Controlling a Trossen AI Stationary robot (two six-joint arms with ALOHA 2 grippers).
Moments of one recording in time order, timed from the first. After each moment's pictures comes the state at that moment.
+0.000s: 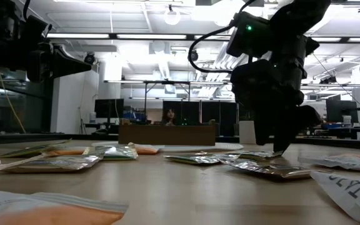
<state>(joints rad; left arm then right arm) 0.31 0.03 0.02 0.01 -0.06 0.47 0.04 1.72 0.83 -0.34 -0.22 1.02</state>
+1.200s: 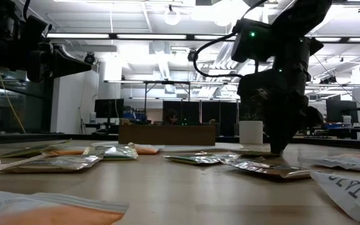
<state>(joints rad) 0.31 0.03 0.02 0.01 -0.06 0.47 0.00 1.64 0.81 -0.43 -0.14 0.96</state>
